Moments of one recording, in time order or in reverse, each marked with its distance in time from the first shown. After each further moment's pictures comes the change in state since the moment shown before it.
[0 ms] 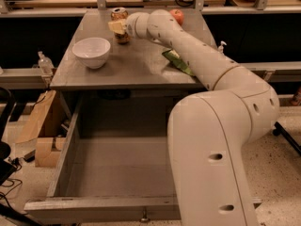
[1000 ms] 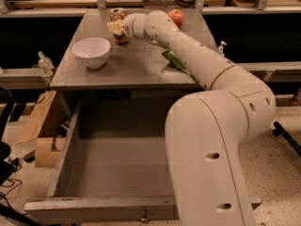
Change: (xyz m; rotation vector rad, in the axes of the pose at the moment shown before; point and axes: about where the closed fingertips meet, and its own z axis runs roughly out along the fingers) arm 0.003 0.007 0.006 -0.010 0.004 0.002
